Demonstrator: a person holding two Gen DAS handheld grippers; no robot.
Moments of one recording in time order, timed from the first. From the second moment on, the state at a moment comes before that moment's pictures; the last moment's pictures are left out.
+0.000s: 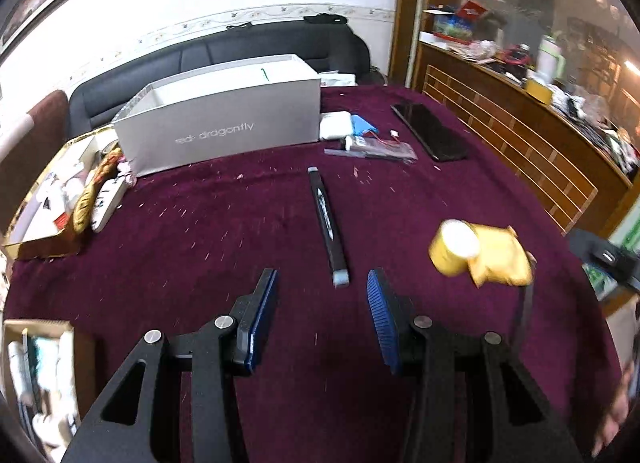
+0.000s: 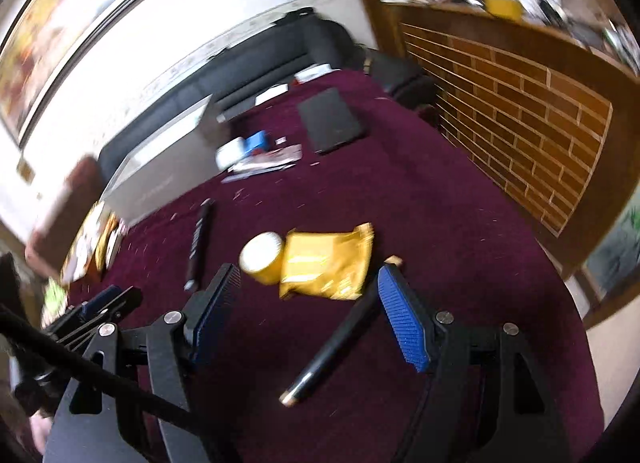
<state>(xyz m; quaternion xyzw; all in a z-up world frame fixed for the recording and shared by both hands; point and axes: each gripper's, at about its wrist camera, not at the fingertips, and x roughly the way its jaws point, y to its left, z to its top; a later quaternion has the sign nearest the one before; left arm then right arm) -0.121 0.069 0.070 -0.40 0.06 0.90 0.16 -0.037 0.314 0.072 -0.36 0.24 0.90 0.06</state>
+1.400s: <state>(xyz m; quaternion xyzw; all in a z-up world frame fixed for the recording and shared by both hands) -0.054 -0.009 0.068 -0.40 -0.04 0.89 0.22 -0.125 0.251 0.030 -0.43 0.07 0.90 -0.01</state>
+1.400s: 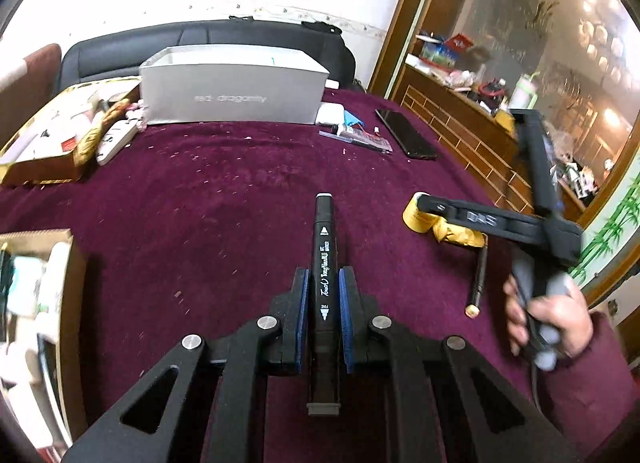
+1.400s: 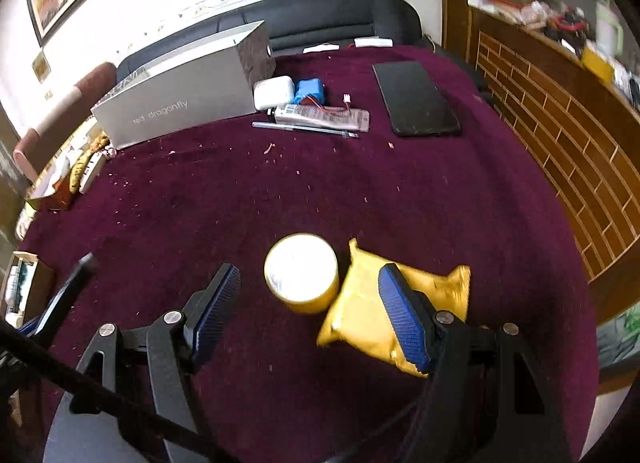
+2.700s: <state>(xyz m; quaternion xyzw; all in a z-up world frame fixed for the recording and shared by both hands) 0.102 -0.276 0.065 -0.35 -0.16 0.92 0.01 0.003 -0.014 0.094 -0.44 0.05 0.87 -0.24</state>
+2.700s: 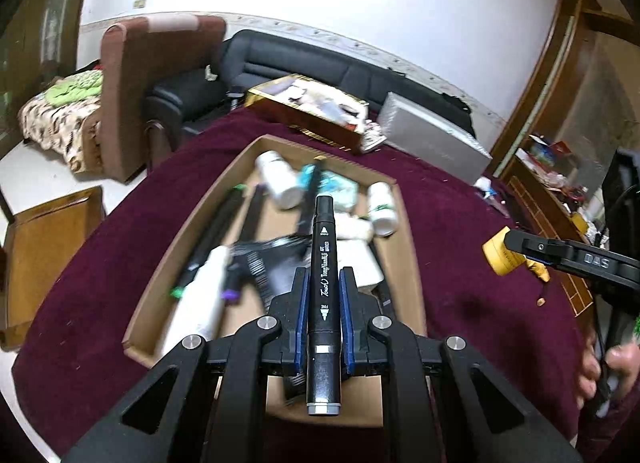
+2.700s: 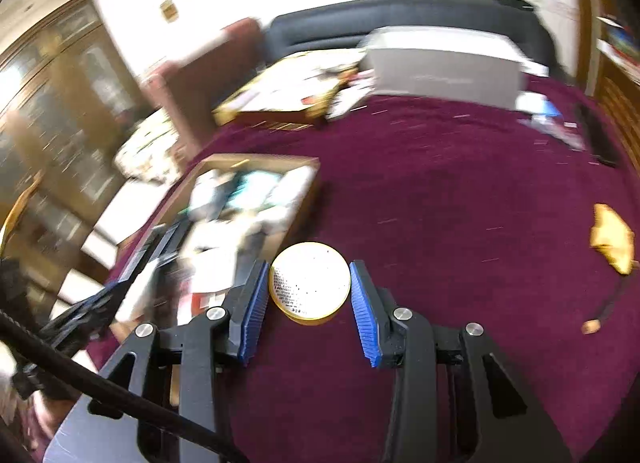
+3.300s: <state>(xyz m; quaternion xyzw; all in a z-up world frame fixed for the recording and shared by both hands) 0.109 -0.297 0.030 -0.37 -0.13 0.92 -0.02 0.052 -0.138 0.050 -0.44 -0.09 0.85 -0.26</state>
